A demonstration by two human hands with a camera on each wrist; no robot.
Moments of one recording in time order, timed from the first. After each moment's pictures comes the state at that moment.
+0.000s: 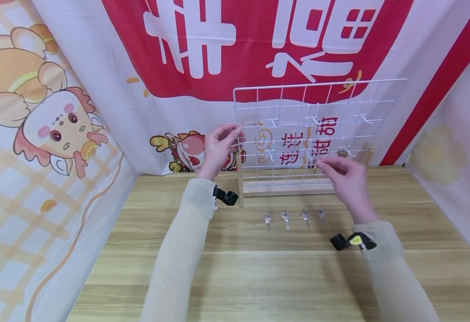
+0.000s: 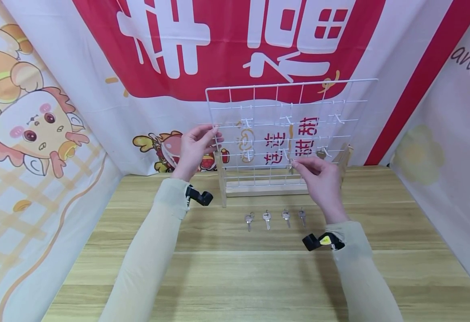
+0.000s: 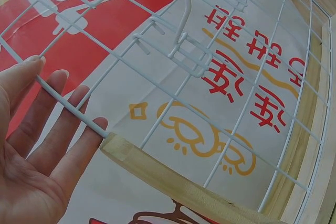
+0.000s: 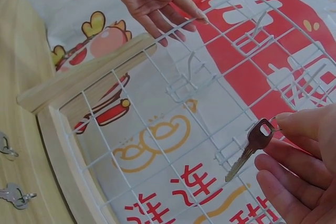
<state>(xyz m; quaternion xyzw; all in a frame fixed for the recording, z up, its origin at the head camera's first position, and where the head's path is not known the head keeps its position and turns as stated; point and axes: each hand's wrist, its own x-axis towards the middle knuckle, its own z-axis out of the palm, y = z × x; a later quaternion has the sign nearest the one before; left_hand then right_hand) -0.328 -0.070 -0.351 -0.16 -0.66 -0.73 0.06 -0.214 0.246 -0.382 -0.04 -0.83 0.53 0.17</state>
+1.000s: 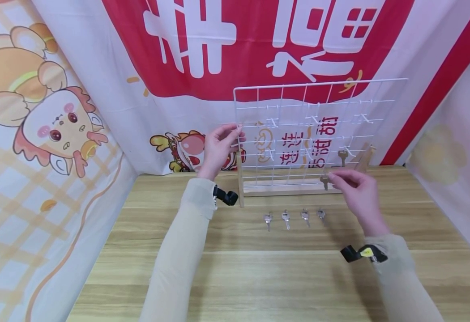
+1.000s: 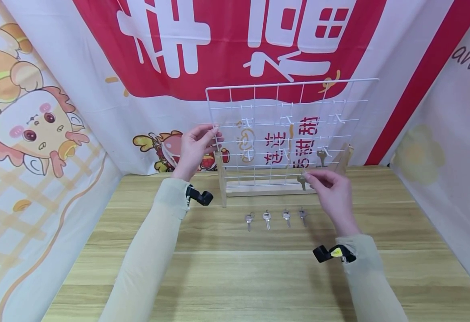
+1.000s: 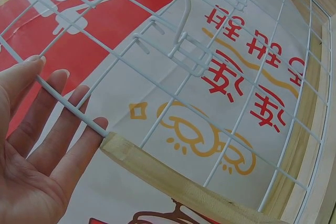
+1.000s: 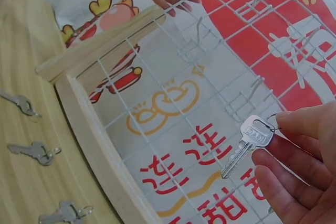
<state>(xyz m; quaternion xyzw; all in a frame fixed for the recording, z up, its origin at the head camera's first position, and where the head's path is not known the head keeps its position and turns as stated) -0.329 -0.071 -0.352 -0.16 -0.66 -0.73 0.05 -0.196 0.269 -0.406 -0.07 -0.82 0.54 0.15</state>
